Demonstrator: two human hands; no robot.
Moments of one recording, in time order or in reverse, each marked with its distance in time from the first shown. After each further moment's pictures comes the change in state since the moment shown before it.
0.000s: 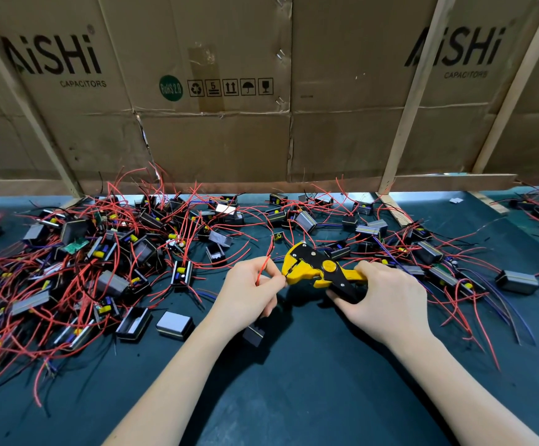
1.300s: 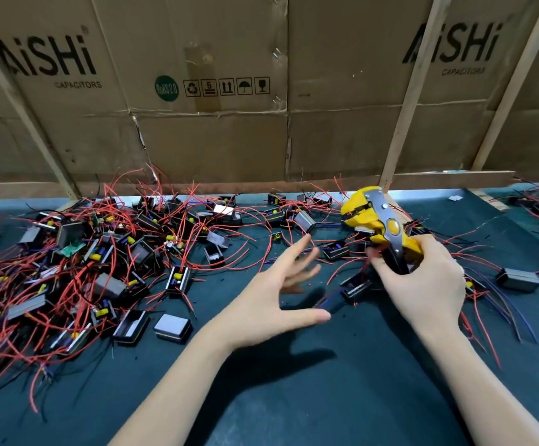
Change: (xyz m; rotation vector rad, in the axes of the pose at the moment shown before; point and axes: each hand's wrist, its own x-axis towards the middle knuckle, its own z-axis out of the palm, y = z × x) left_hand -0.008 0.007 0.007 -0.003 -0.385 0.318; right_hand 0.015 0.025 -0.014 0.355 0.244 0.444
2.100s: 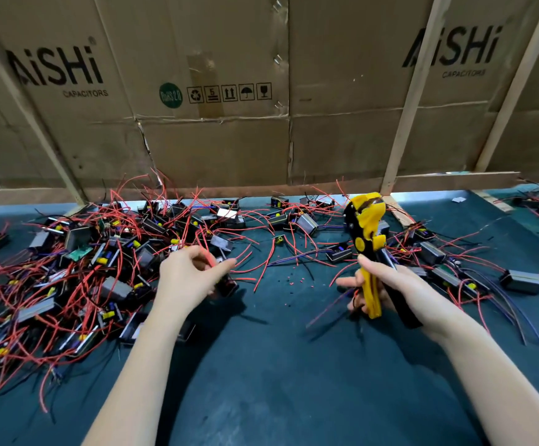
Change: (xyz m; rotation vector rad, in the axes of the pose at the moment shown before) left_hand -0.019 -0.027 -0.076 0.308 0.803 -0.429; right_hand 0.004 -0.005 -0.008 0.747 -1.028 0.359
